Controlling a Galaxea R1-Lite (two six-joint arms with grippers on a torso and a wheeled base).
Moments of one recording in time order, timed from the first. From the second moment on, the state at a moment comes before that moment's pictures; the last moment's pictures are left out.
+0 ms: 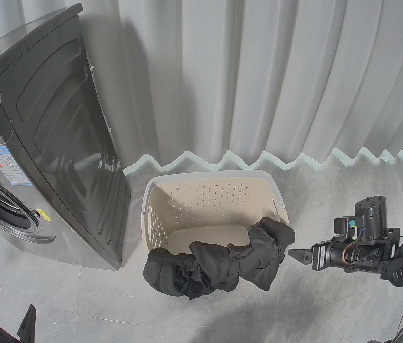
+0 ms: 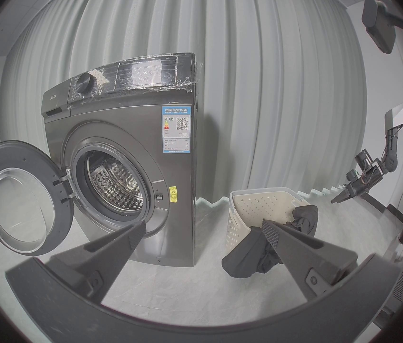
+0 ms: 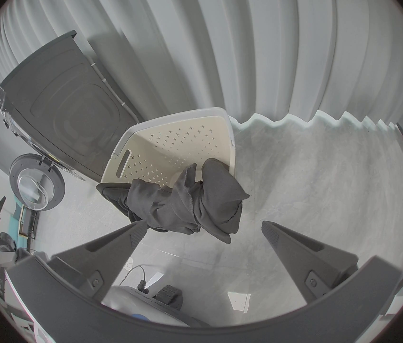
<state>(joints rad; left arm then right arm) 0.00 0.02 -0.02 0.00 -0.02 -0.03 0.40 1.75 -0.38 -0.75 0.01 0.24</state>
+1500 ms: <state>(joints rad) 0.00 0.02 -0.02 0.00 -0.02 -0.03 0.45 2.15 -0.66 -0.78 -0.07 0.34</state>
